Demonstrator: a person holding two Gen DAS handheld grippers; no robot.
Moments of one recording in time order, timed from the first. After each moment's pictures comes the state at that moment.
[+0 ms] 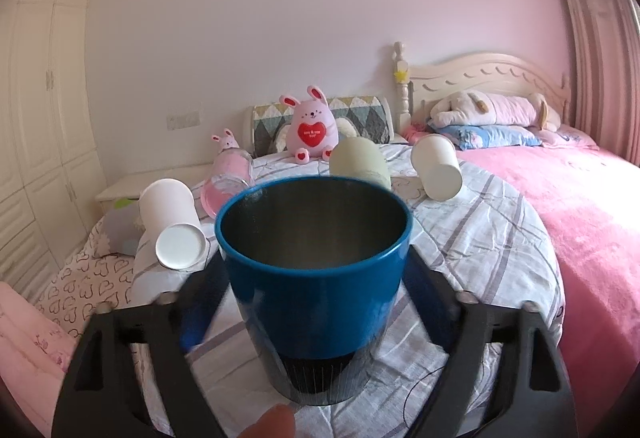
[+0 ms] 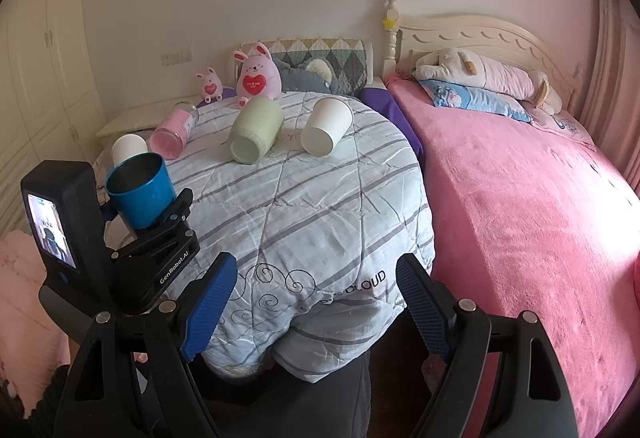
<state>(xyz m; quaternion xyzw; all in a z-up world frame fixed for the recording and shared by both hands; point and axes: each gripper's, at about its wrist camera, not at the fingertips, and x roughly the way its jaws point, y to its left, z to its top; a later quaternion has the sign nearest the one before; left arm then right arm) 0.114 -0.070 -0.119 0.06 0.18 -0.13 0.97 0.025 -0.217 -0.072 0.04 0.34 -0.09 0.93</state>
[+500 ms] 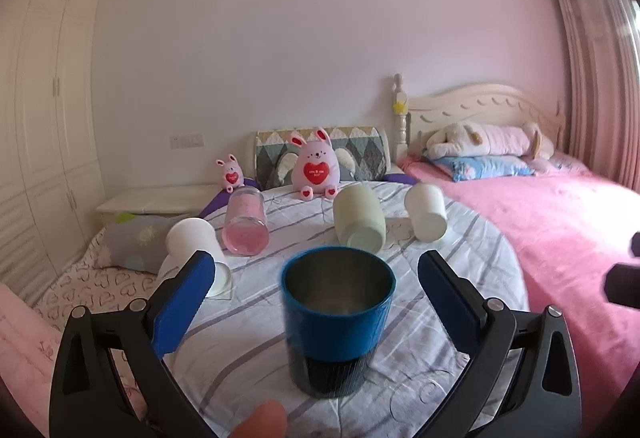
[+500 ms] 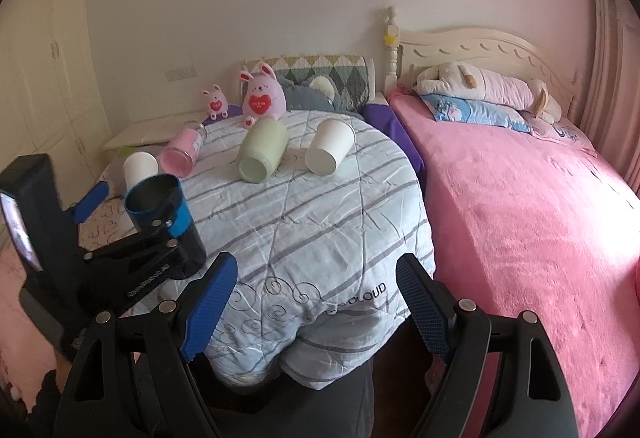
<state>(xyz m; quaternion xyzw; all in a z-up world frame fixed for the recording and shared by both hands) 0.081 -0.044 -0.065 0.03 0.15 -0.13 0.98 0.012 -0.210 -0.051 0.04 0.31 -0.08 0.95</state>
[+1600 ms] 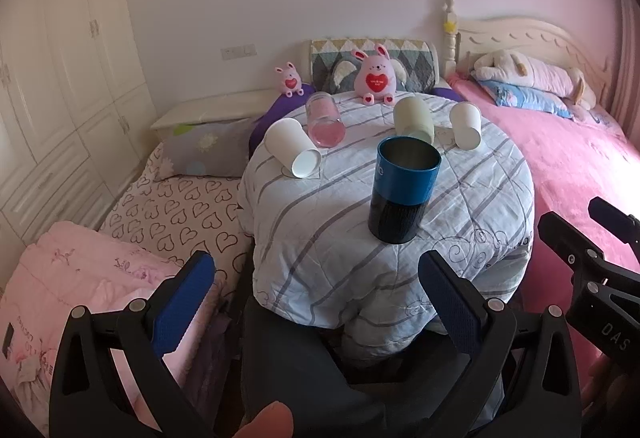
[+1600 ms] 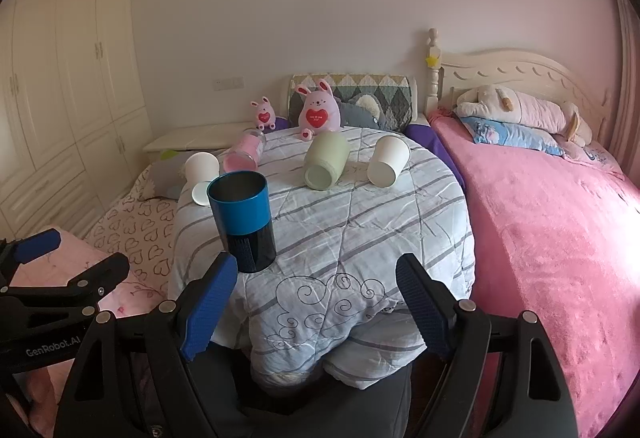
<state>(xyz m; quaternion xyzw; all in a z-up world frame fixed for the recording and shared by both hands) 0.000 0.012 -0.033 0.06 0.33 -0.03 0.94 -0.013 -0.162 -0.051 0.03 0.28 -0.02 0.96</state>
